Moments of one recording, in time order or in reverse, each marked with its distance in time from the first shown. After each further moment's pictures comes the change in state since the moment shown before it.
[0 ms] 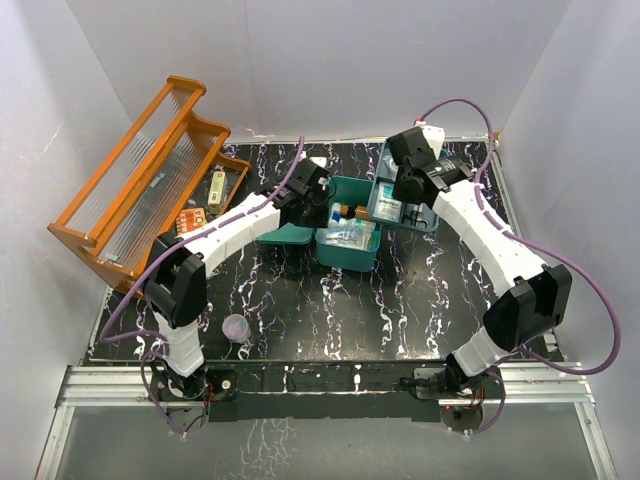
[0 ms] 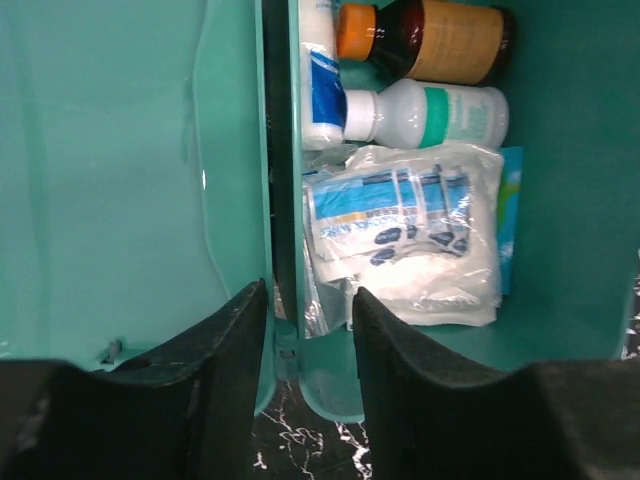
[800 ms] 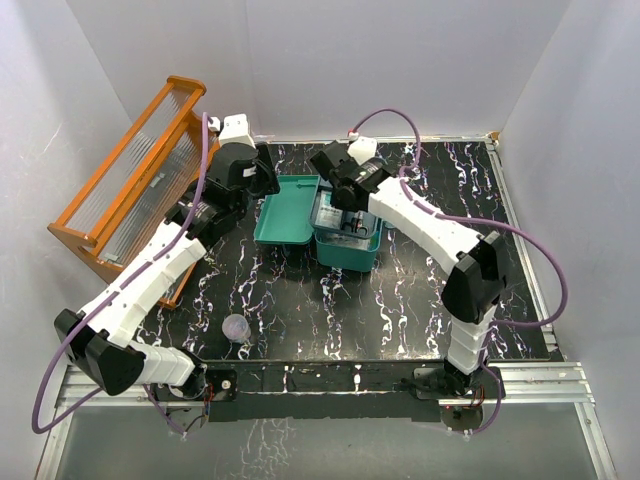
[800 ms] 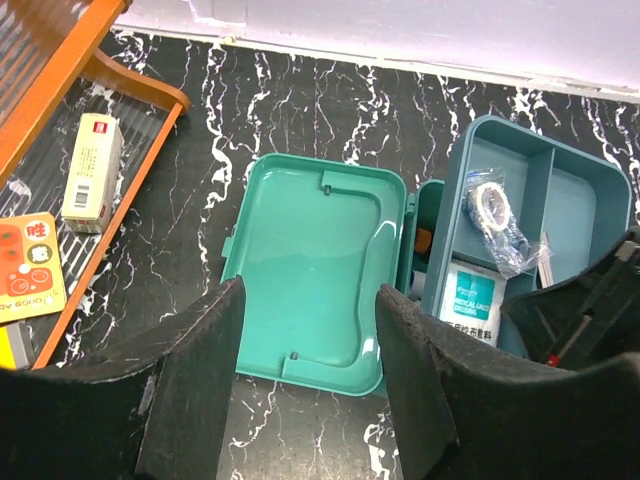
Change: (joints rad) left arm 0.091 -0.506 -0.124 0.102 -0.323 0.055; right arm 0.285 0.271 0.222 -0.027 0.098 0.242
